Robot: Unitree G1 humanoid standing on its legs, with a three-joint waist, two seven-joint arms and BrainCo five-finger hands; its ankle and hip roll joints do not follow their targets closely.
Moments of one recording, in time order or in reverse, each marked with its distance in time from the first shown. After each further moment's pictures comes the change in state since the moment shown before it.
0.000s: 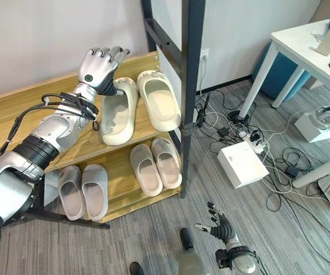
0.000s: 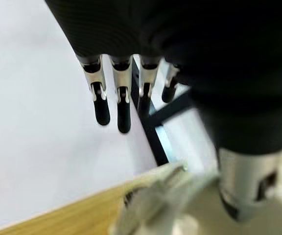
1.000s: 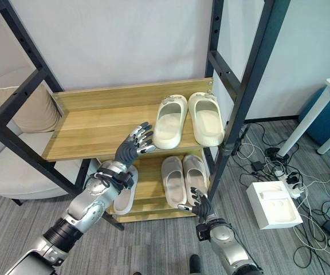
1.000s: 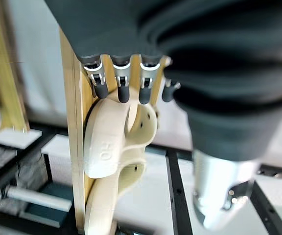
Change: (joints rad) left arm 0.637 -0.349 0.126 -0.409 -1.506 -0.128 -0.301; right arm -0.276 0.096 0.111 0.148 0.041 0.194 -0.060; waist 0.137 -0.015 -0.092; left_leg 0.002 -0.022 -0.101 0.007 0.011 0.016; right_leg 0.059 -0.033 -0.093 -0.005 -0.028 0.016
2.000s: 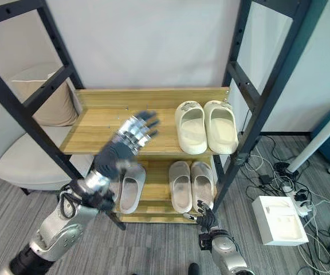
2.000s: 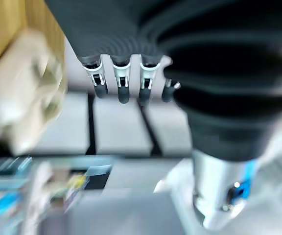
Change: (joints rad) left arm 0.241 0.267 0.001 -0.545 0.057 -0.131 -0.286; right arm -0.001 0.067 -0.021 0.216 0.056 -0.089 0.016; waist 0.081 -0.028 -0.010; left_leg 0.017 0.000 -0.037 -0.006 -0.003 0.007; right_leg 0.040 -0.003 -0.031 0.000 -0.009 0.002
